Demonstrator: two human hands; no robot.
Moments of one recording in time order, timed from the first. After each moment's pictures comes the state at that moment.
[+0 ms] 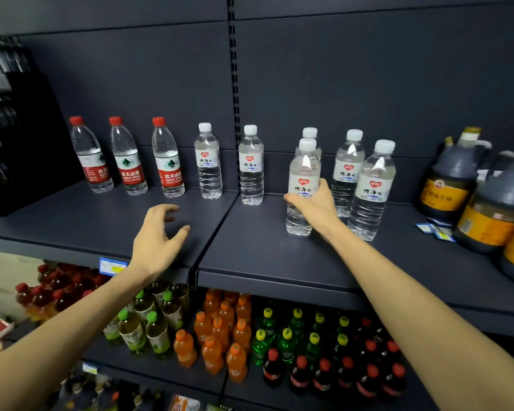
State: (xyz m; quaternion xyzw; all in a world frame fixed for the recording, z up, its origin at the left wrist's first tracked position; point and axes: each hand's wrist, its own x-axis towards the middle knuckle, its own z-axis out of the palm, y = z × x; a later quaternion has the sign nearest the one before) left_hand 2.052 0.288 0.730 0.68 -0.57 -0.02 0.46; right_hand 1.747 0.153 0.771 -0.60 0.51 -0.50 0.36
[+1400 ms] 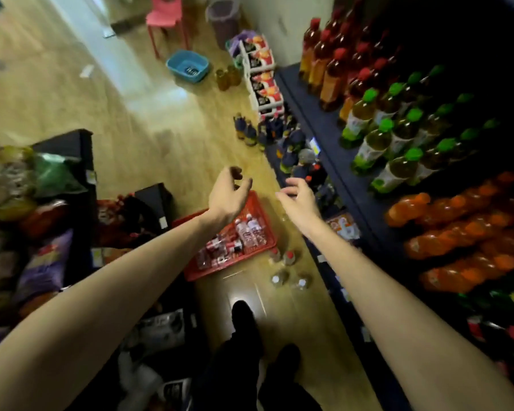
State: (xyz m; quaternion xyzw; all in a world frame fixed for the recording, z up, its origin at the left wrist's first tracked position) left_hand 2.219 0.617 0.416 0.90 -0.03 -0.14 0.40; right_hand 2.141 0.466 0.413 -0.75 0.30 0.03 0.59
